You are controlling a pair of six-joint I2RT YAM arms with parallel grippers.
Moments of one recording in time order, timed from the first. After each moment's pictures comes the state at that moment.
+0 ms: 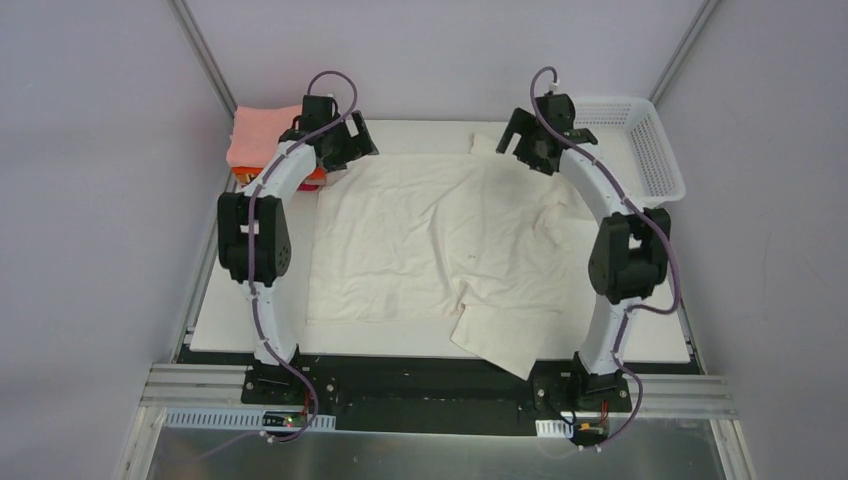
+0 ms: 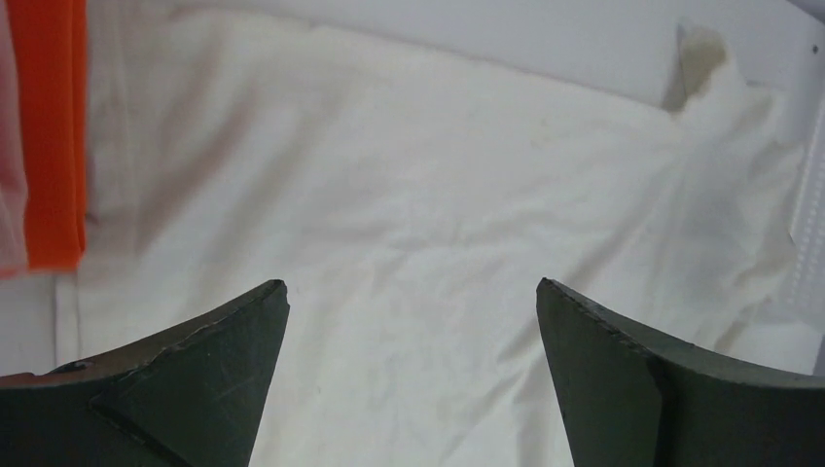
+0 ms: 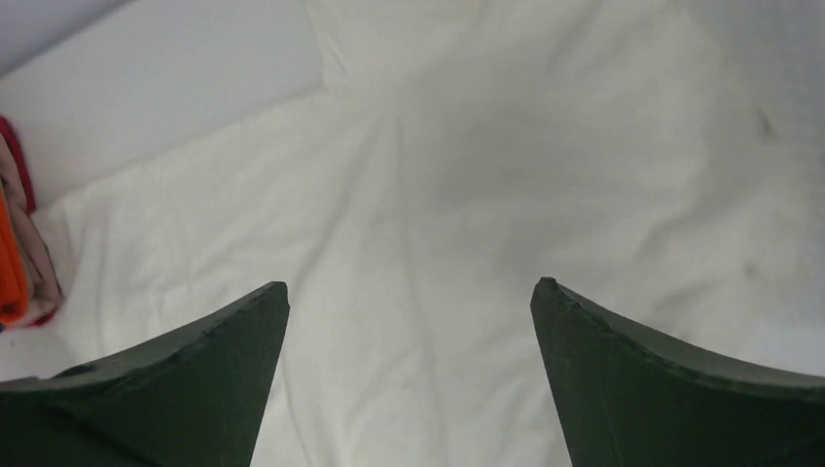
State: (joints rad) left arm -0.12 2.13 1.80 -0.42 0.18 -0.51; right arm 0.21 2.07 1.86 -0.53 0.02 0.53
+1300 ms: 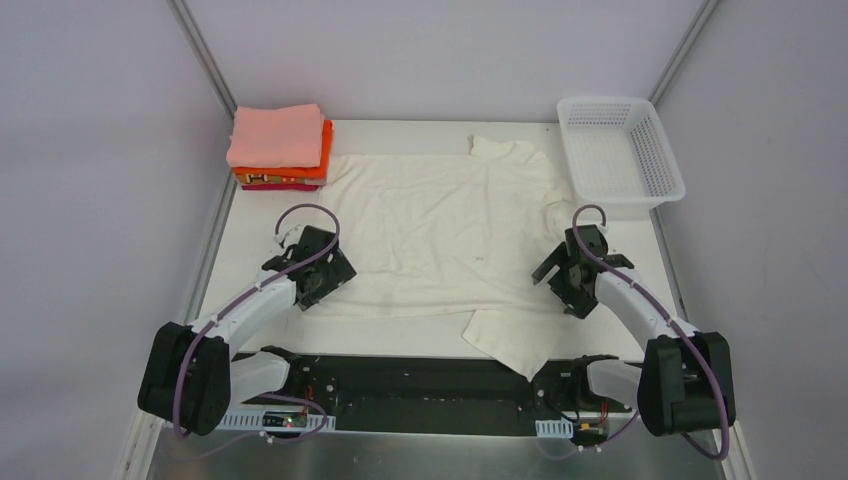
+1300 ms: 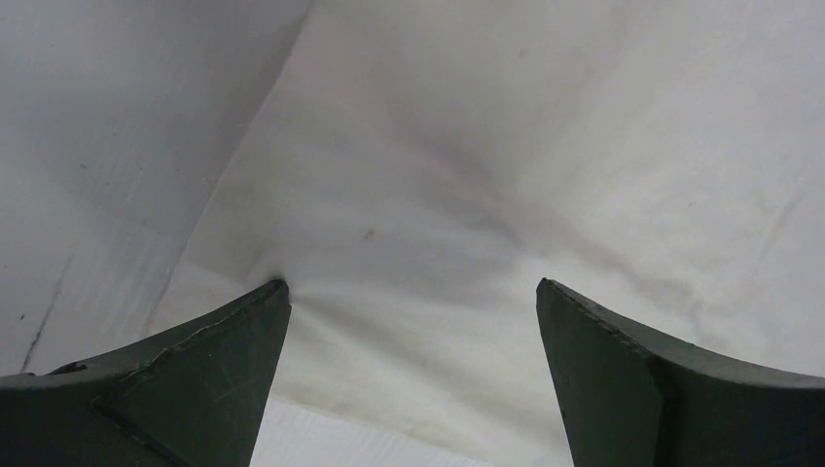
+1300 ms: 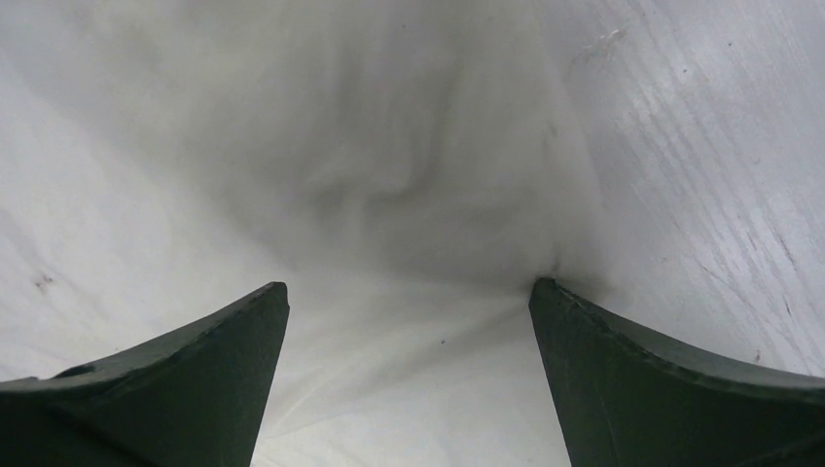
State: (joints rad) left arm -0.32 1.15 0.54 -0.47 -0.27 -0.90; right arm 0.15 1.18 0.60 -0.63 0.12 0.85
